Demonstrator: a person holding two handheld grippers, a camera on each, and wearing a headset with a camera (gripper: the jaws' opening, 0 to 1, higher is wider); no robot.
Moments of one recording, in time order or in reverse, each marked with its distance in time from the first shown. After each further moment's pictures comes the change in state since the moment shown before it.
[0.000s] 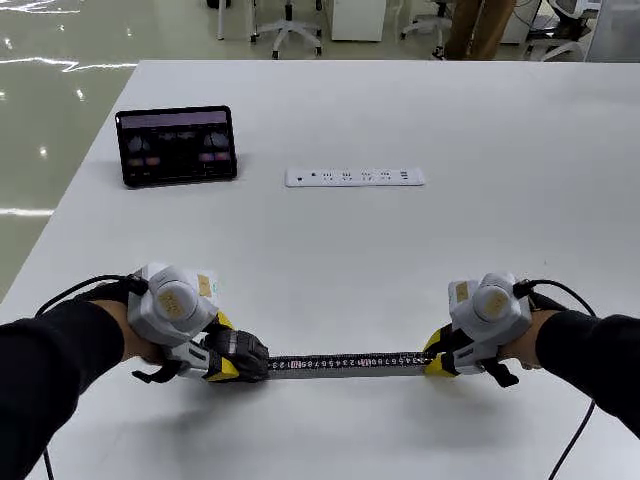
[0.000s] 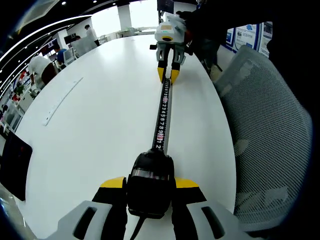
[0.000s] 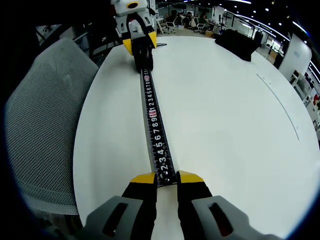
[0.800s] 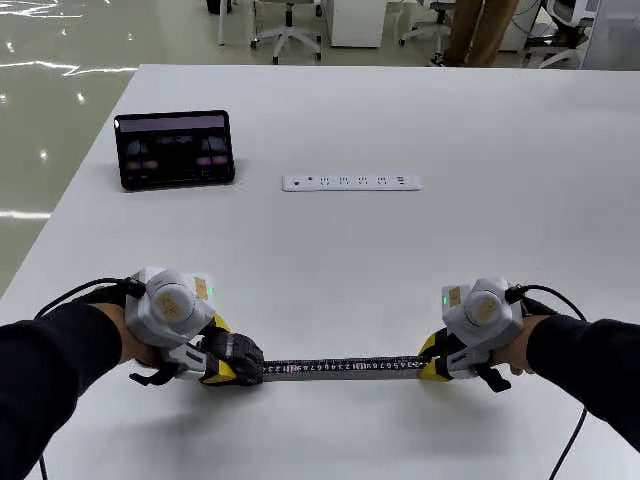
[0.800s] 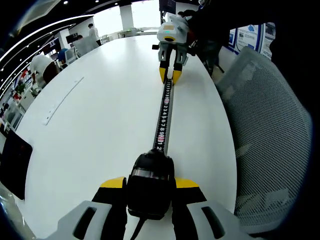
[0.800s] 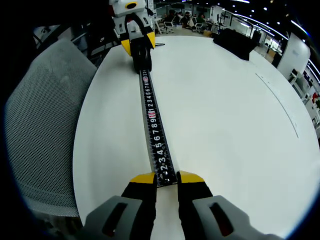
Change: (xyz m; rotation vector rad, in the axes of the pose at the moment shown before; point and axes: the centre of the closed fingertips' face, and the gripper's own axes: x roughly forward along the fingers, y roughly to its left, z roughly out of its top) left arm 0.003 0.000 0.002 -0.013 -0.003 0.007; right arm -0.001 -0.001 -0.001 0.019 -0.008 -0.009
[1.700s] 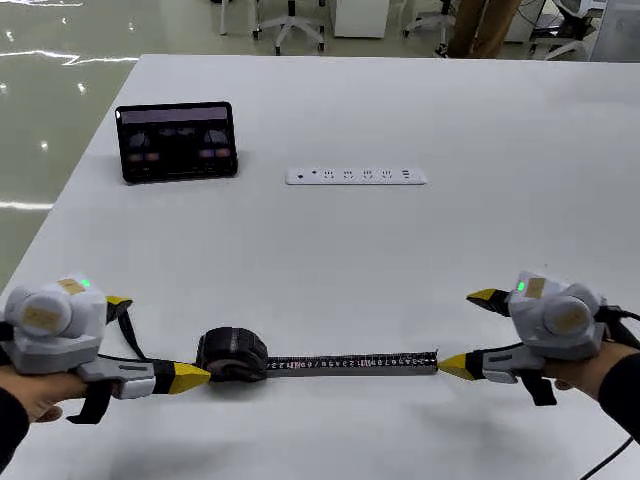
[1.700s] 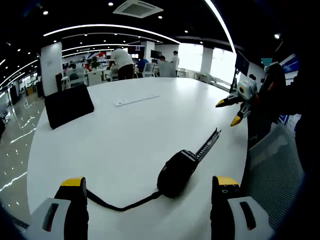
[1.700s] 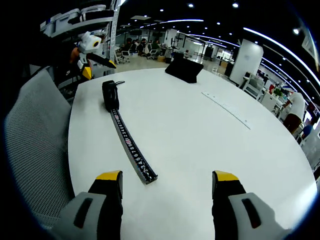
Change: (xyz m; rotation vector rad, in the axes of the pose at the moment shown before) left arm -0.107 0.025 -0.045 -0.623 -0.399 0.417; right arm -0.087 -0.011 0.008 0.240 -0.298 -0.392
